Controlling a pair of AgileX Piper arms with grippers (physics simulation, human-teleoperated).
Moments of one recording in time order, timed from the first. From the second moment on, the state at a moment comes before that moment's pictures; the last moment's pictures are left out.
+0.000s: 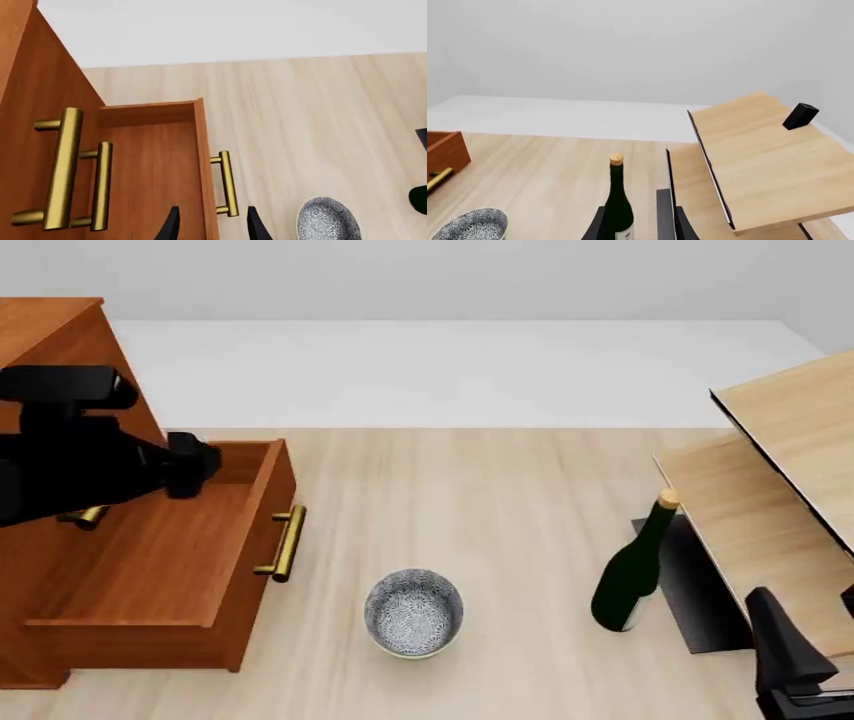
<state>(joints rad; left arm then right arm) -0.17 1.06 -0.88 0.49 -0.09 0.04 0.00 -0.09 0.10 -0.03</state>
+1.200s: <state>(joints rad) -0.21 1.21 -0.57 0.14 -0.16 0.05 0.00 -0.07 0.11 -0.03</state>
